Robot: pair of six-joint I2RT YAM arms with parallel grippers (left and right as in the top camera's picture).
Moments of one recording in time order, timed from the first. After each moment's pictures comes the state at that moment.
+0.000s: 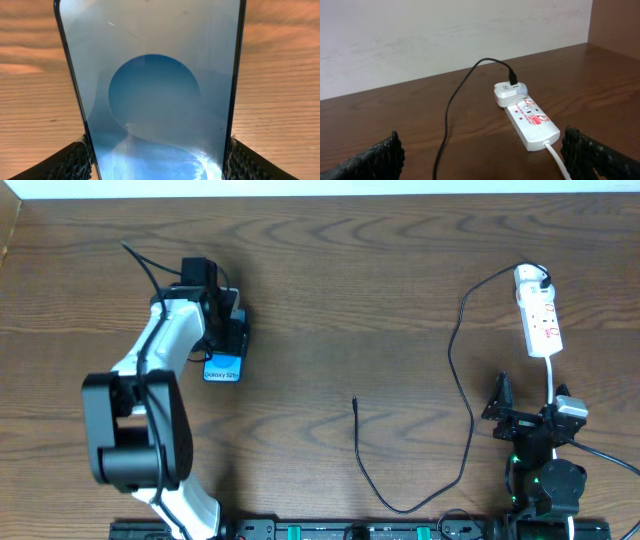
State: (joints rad) left arm 0.02 1.87 1.25 -0.78 0.02 0.14; right arm -0.05 0.01 0.01 -0.06 0.11 0.17
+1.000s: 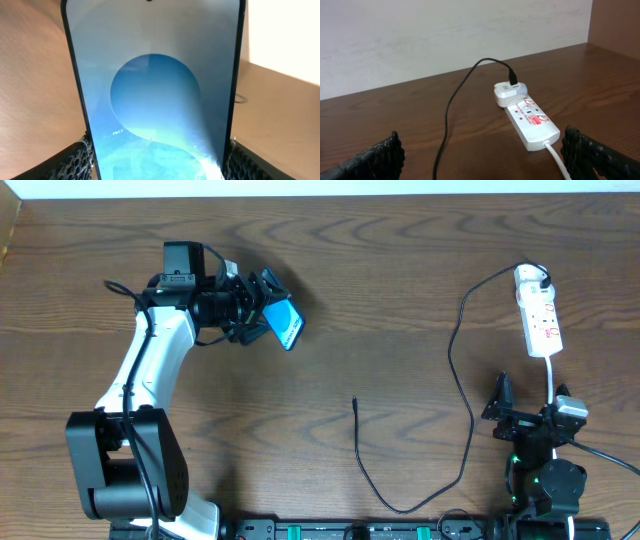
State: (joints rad) left arm 0.02 1.73 1.25 -0.63 0.81 -0.83; right arm -0.05 0.01 0.01 -0.06 0.11 0.17
